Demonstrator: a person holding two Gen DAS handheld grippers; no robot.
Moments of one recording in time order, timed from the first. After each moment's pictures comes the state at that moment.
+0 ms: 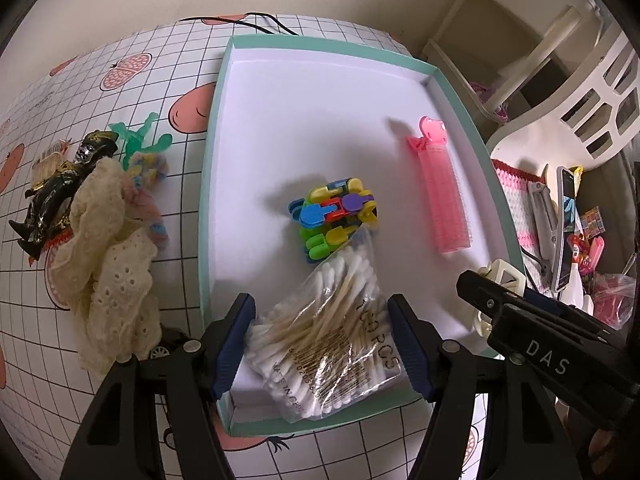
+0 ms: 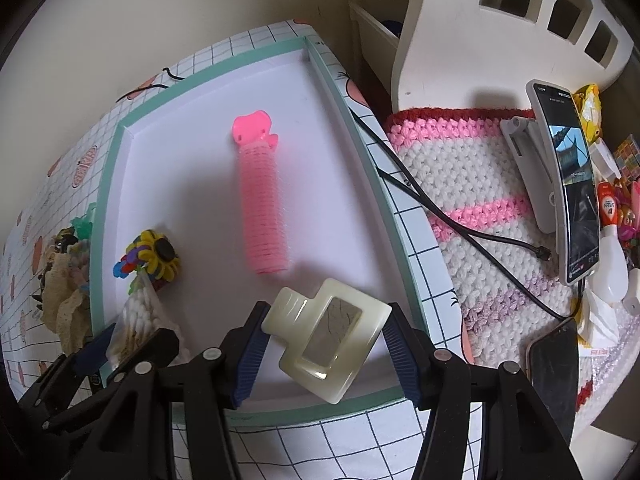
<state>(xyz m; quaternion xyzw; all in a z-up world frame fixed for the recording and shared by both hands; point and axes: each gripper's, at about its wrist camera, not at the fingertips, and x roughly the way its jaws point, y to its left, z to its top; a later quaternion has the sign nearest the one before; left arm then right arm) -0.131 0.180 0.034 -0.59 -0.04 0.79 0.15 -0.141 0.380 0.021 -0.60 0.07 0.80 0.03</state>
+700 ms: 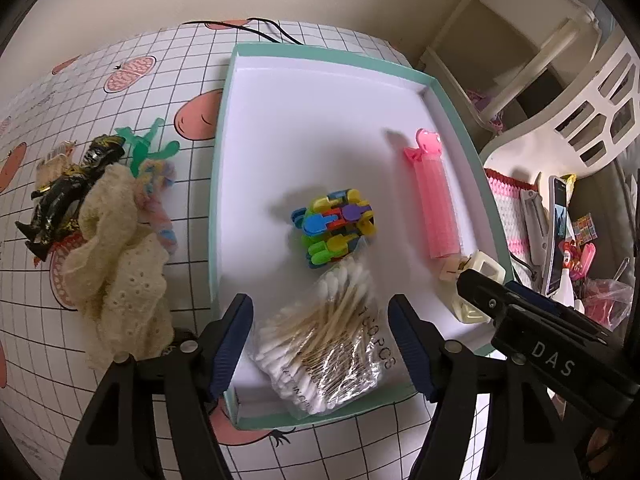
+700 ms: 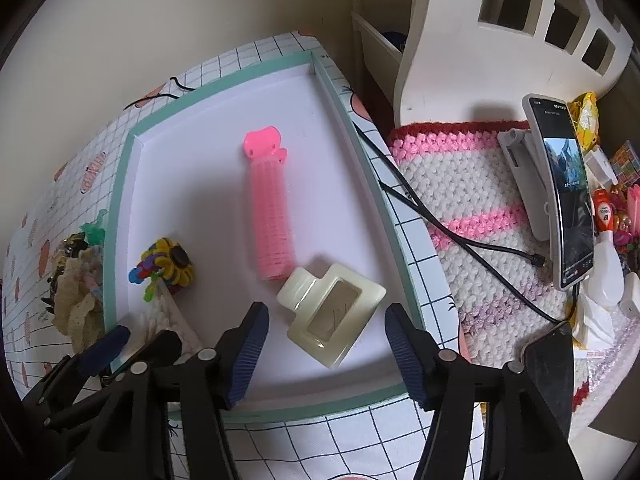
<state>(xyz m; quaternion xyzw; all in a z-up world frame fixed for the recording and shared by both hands) -0.130 0.171 0.044 -0.59 -0.06 0.79 0.15 -0.140 0.375 0.036 -0.59 0.07 0.81 0.03</state>
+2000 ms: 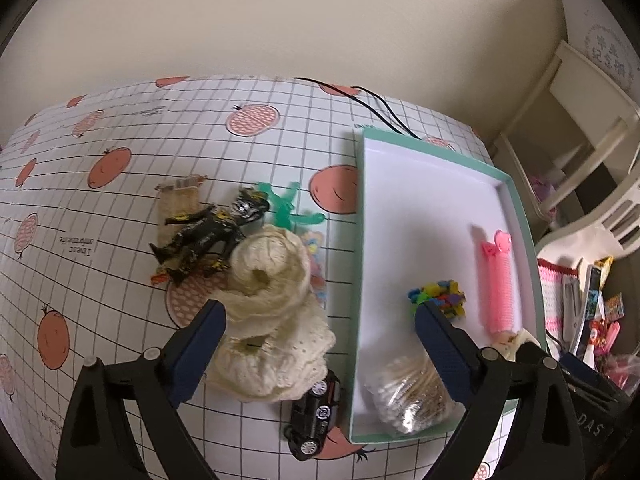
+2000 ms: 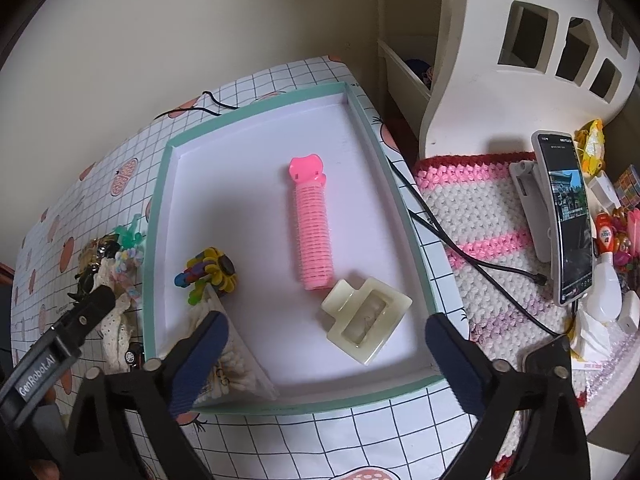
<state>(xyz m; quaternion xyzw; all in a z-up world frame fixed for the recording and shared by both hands) -0.138 0.105 0.074 -0.52 -0.08 0.85 0.02 -0.134 0.359 0.062 -0.56 0.06 0.83 -0.01</state>
